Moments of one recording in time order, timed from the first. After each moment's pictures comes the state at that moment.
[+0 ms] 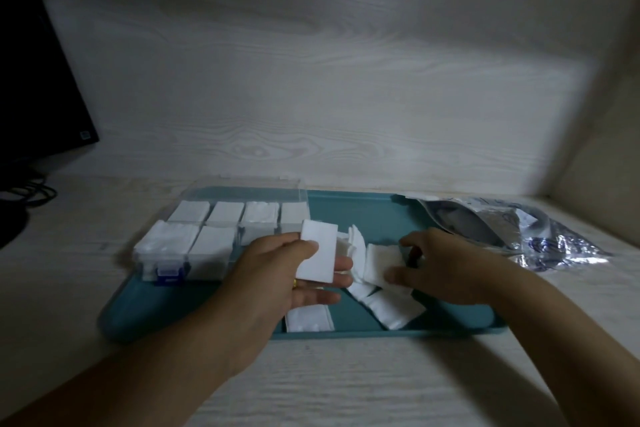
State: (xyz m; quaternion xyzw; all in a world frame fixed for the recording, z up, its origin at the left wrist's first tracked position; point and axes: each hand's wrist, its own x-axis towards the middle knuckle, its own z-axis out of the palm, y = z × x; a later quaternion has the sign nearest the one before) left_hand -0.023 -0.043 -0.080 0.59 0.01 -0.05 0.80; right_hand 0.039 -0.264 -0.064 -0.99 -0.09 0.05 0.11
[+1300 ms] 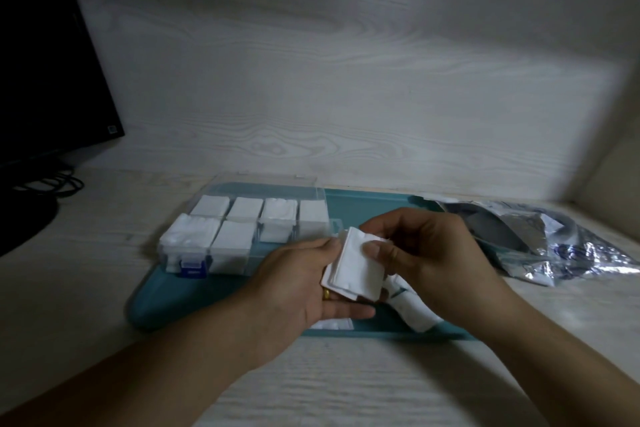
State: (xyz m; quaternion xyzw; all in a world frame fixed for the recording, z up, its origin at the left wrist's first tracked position) left_hand -0.027 -0.043 -0.076 0.53 0.01 -0.16 0.83; right_hand -0.003 -0.210 -0.056 -0.81 -0.23 -0.08 0.53
